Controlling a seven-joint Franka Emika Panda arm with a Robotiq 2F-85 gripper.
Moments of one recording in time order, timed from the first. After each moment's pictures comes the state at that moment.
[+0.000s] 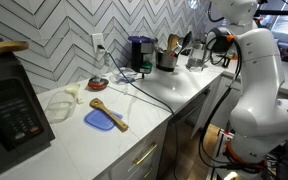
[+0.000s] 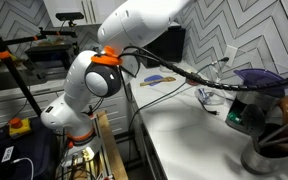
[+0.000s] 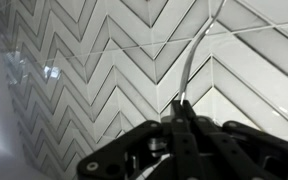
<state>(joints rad) -0.71 0.64 -0.14 -0.39 0.11 2.46 0.10</state>
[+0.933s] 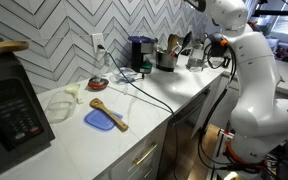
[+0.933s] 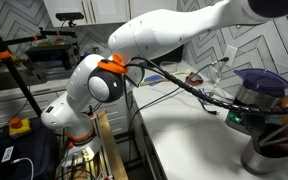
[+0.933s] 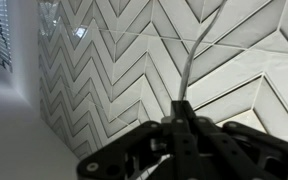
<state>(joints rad) -0.69 0.72 -0.25 -0.44 -0.07 2.69 0.11</state>
